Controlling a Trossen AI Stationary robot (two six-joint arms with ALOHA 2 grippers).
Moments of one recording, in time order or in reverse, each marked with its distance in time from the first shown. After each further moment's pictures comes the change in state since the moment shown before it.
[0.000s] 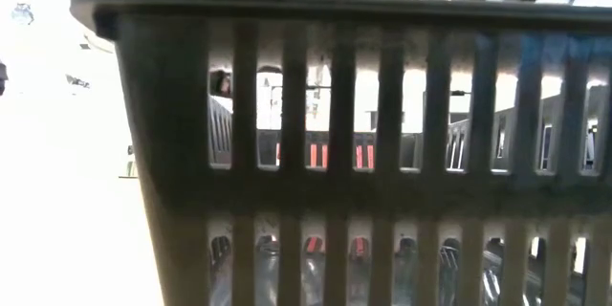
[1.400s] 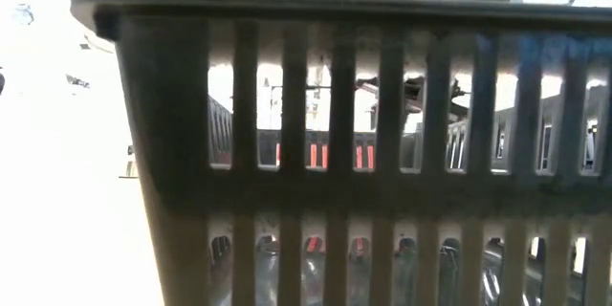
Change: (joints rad) left arm 0.021 -0.532 0.001 -0.619 -0.403 0.077; right arm -0.252 0.136 -0.377 0.765 -0.170 -0.224
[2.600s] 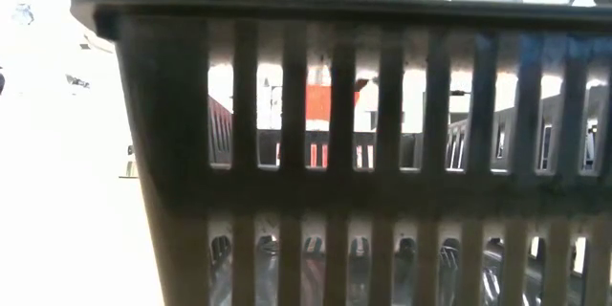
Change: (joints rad) left arm 0.000 0.000 0.000 0.004 -0.064 -0.004; right arm -0.676 0.062 0.530 -0.273 -0.142 -1.050
